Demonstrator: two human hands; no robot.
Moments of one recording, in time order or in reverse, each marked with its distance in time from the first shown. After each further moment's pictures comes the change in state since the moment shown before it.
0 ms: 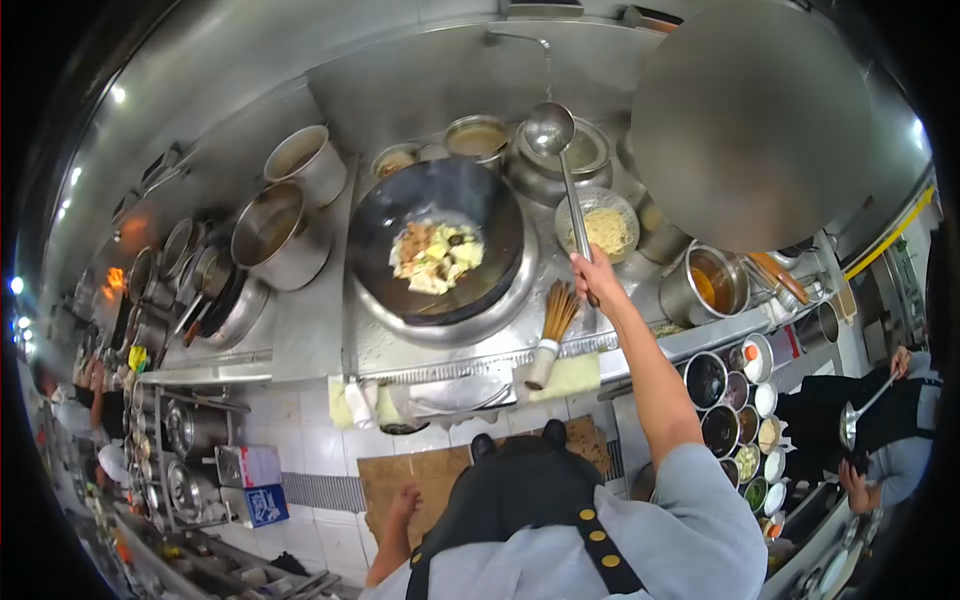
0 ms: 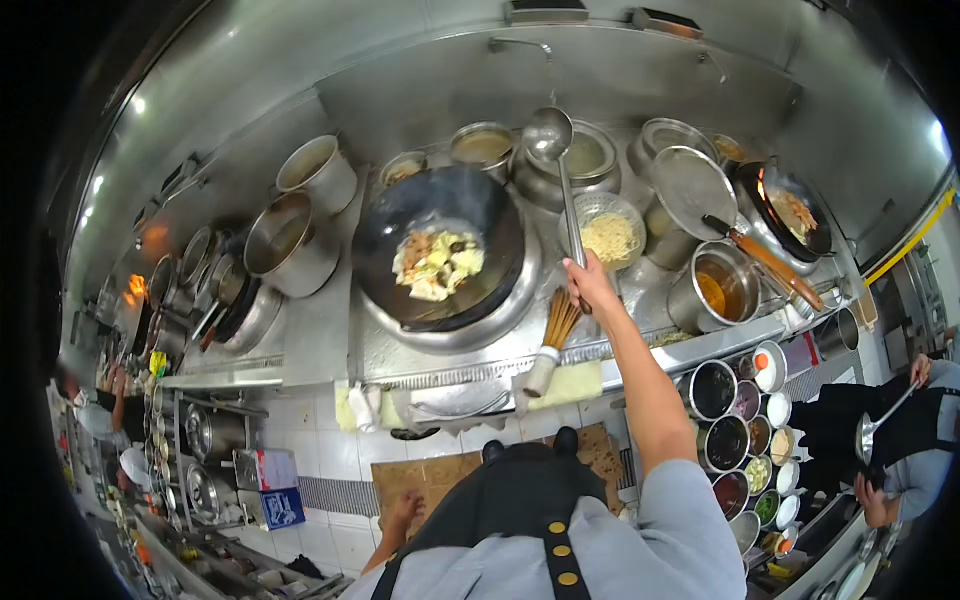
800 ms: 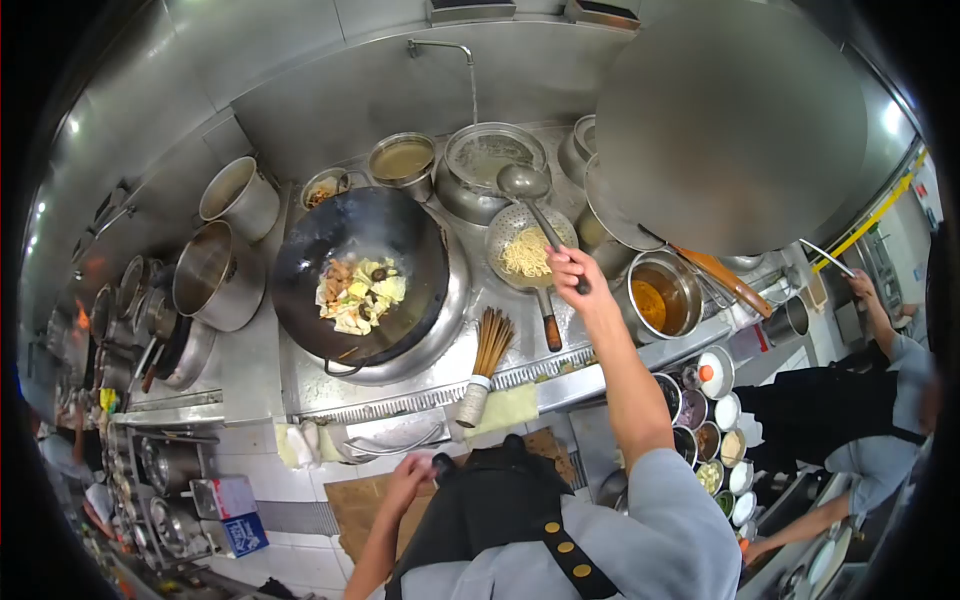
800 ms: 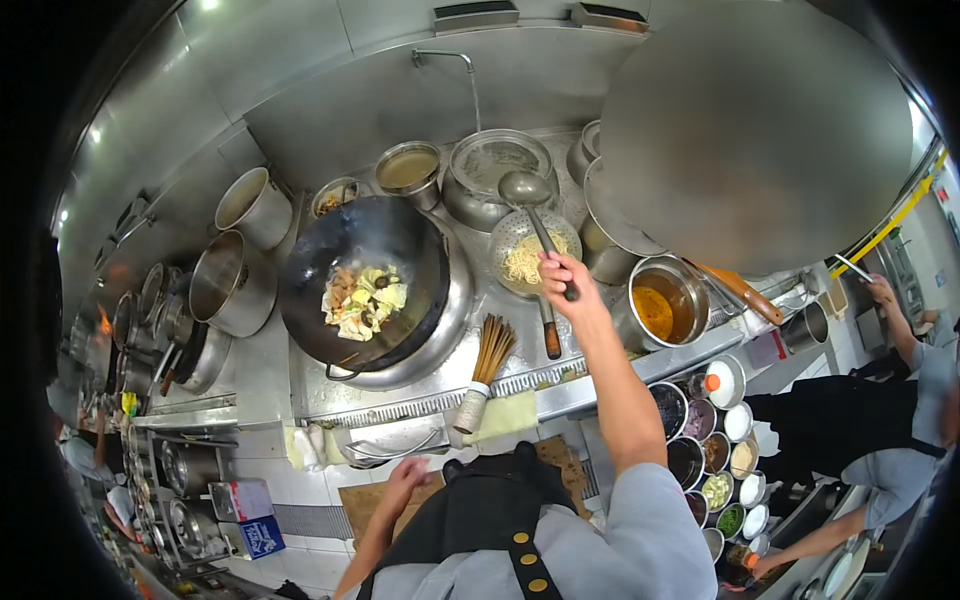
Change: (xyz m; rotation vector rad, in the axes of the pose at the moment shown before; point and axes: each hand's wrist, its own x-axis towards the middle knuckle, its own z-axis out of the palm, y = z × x) left_hand -0.041 0.255 0.236 0.057 -0.326 0.338; right_hand 0.047 -0.050 -0.131 1.182 -0.313 0.345
